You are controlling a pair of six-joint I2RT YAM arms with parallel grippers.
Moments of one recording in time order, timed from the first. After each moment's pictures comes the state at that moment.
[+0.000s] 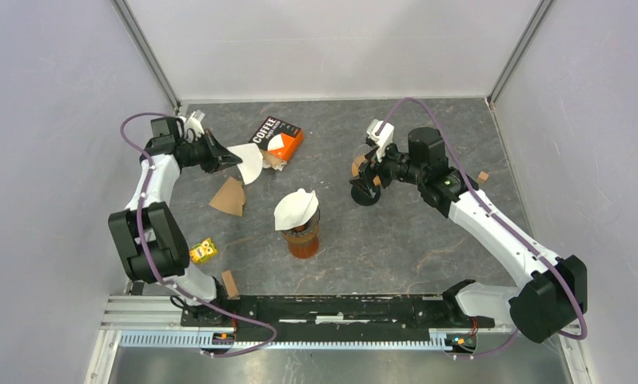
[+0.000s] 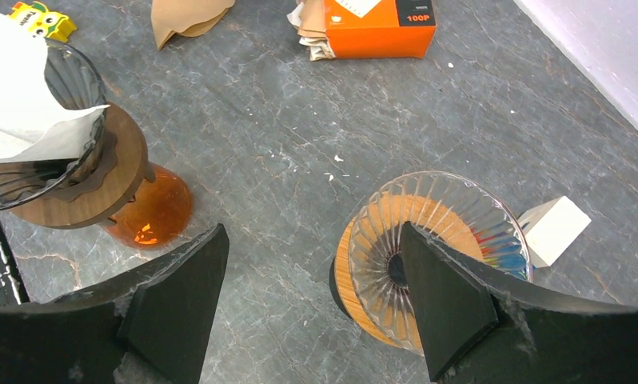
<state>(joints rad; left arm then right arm) 0.26 1.62 1.21 -0.52 0.80 -0.29 0.48 1.23 1.02 -0.20 -0.46 -0.26</state>
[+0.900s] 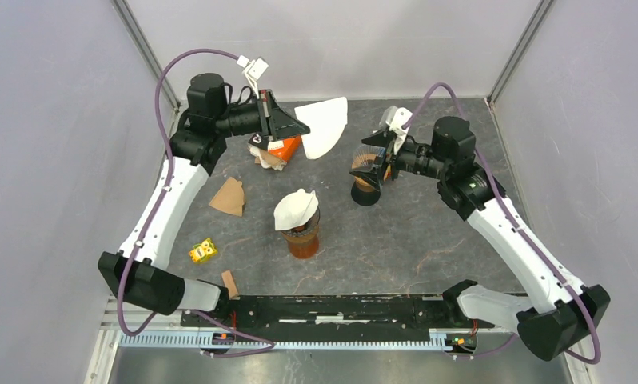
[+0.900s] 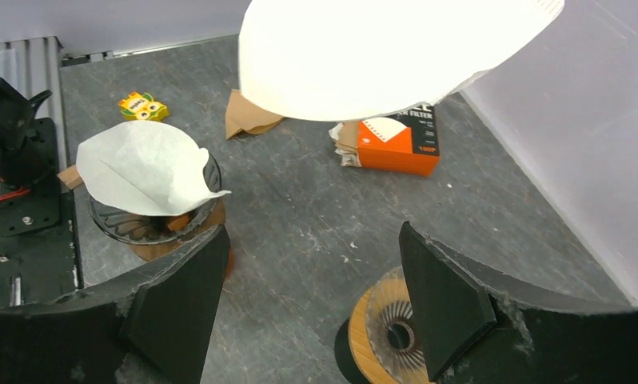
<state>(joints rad) -0.26 1.37 1.47 -0.30 0.97 -0.53 0.47 1.14 1.16 -0.20 -0.67 -0.22</state>
